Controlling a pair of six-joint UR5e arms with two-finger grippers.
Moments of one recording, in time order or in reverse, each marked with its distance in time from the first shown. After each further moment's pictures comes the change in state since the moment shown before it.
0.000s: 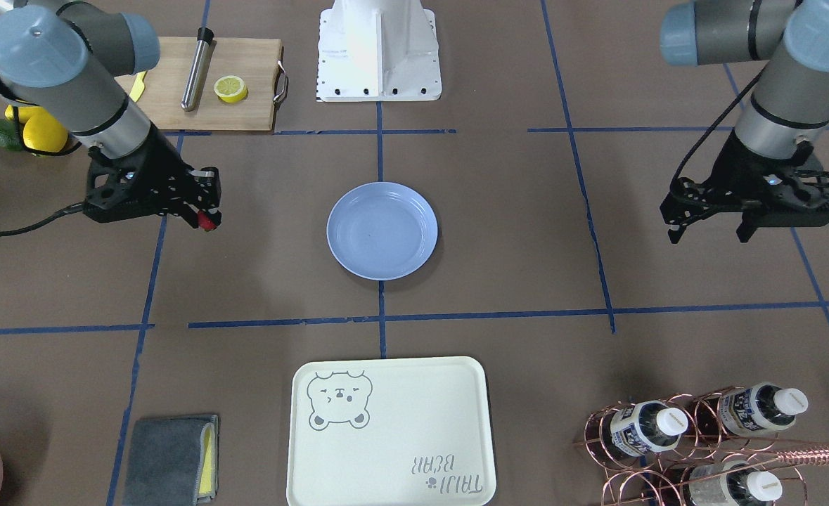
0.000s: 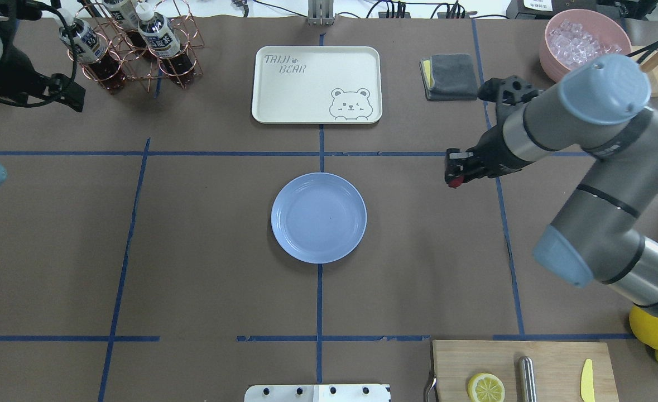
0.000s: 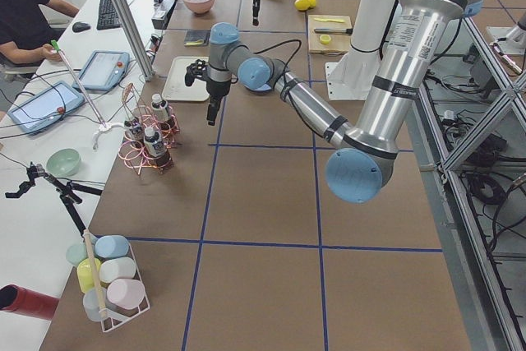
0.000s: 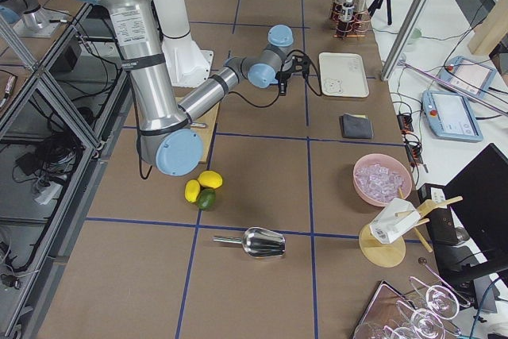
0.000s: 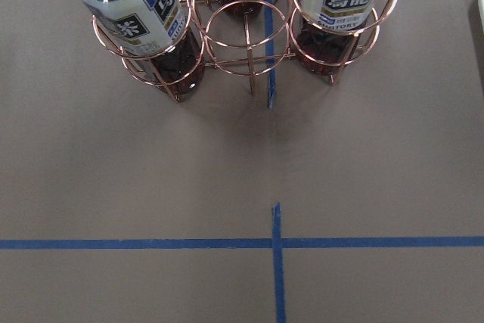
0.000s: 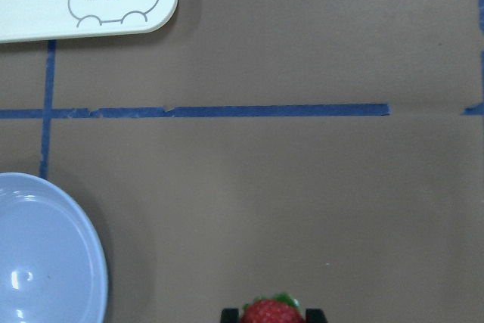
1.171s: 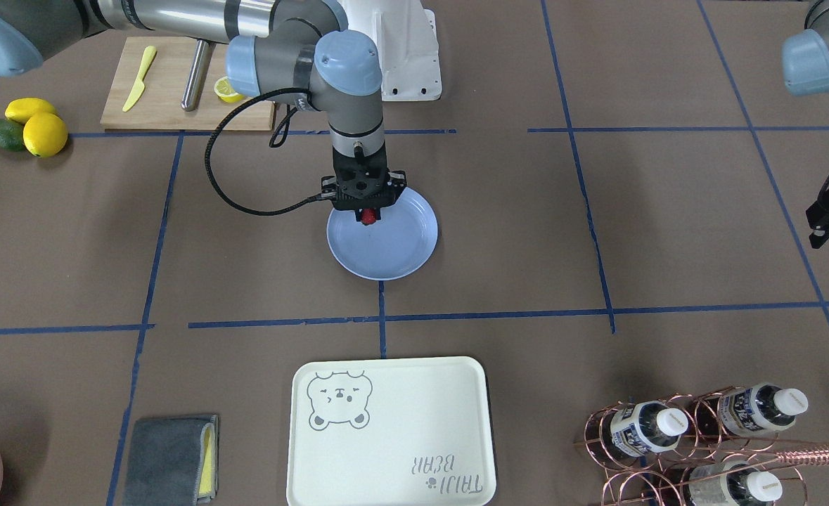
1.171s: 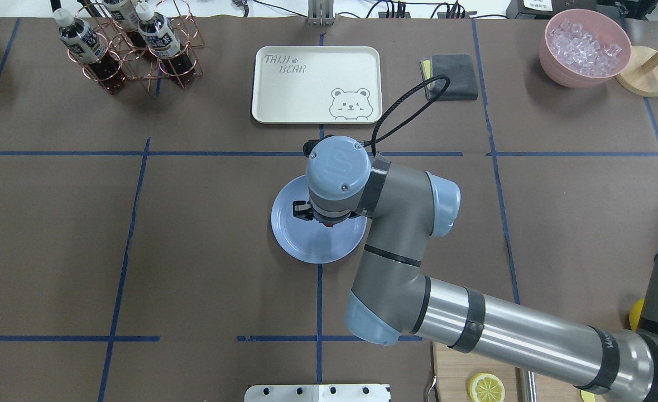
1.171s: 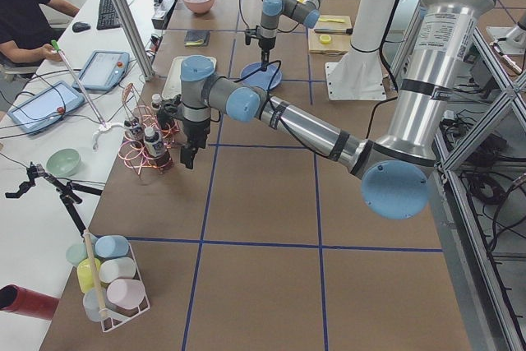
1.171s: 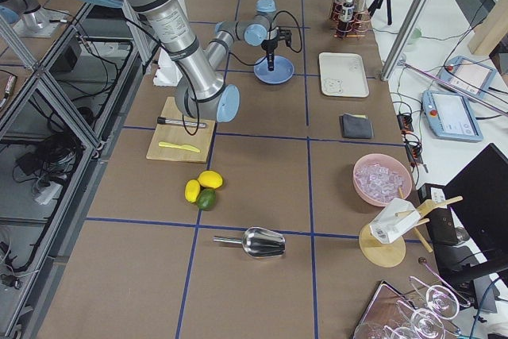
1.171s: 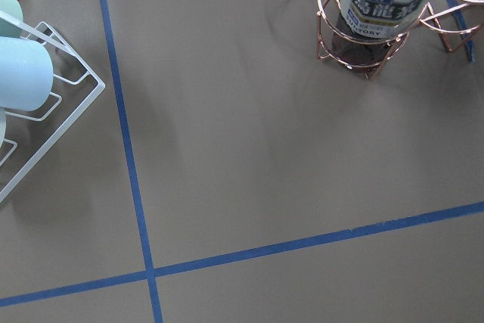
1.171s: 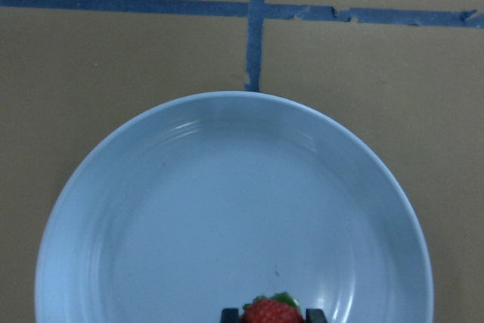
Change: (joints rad) left arm -0.208 0.064 0.131 -0.011 -0.067 0.386; right arm -0.302 0.458 -0.367 -0.199 -0.310 0.107
